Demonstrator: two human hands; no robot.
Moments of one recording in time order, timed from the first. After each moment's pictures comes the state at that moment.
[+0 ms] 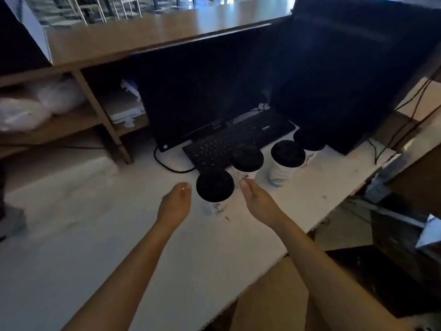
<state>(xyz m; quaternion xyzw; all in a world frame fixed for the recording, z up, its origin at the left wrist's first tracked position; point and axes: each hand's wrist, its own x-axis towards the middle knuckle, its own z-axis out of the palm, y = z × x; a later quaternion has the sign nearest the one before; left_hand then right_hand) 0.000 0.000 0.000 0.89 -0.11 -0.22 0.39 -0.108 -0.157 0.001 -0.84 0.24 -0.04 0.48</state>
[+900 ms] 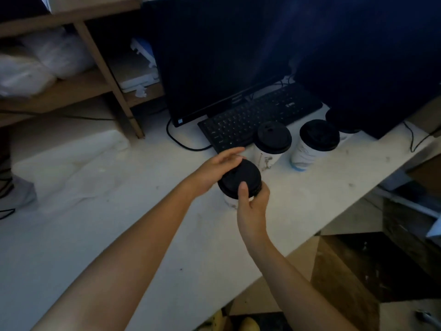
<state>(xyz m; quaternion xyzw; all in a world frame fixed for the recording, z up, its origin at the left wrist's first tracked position) 0.038 -0.035 -0.019 0.67 -0.23 -0.43 0.55 -0.091 -0.068 -0.037 -0.64 0.37 -0.24 0.63</state>
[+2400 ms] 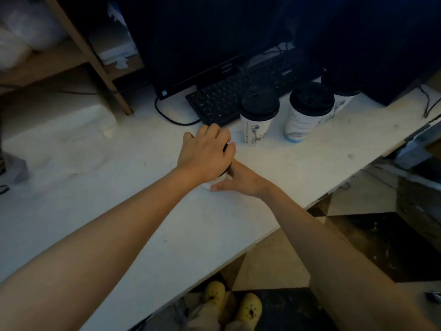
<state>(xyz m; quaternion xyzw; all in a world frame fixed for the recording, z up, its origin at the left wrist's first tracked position) -0.014 -0.049 -0.020 0.91 -0.40 -0.01 0.06 -0.083 -0.148 -0.094 -0.76 0.05 0.12 0.64</state>
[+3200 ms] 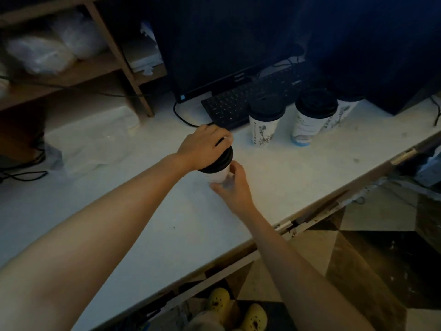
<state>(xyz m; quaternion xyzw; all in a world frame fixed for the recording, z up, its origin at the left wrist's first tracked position) -0.004 -0.024 -0.009 0.91 -0.39 -0.11 0.14 -0.109 -0.084 -0.128 -0.71 0.14 -0.16 0.67</state>
